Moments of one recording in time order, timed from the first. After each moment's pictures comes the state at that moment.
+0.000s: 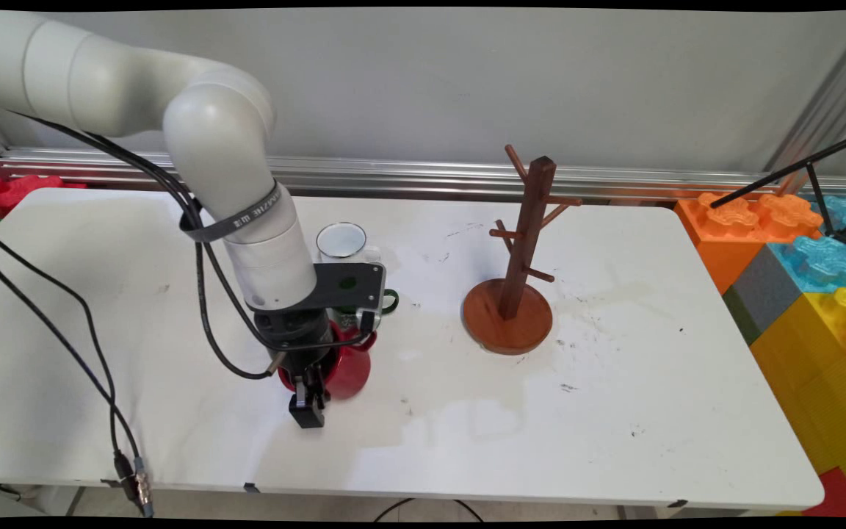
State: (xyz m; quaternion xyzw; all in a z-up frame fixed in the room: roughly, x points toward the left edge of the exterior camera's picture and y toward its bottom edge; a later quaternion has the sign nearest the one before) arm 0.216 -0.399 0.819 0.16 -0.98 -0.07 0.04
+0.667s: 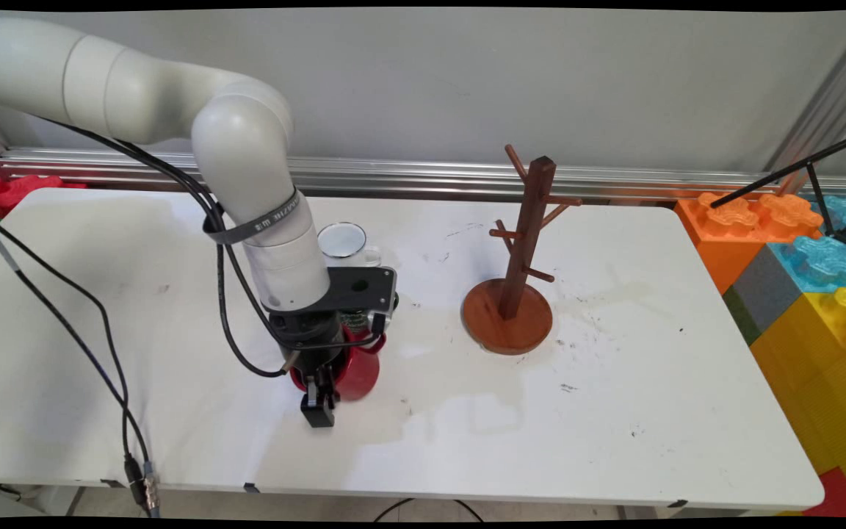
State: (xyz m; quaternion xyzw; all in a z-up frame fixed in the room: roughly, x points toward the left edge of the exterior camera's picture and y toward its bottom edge) arm 0.210 -0.412 0.804 0.15 -0.99 -0.08 0.04
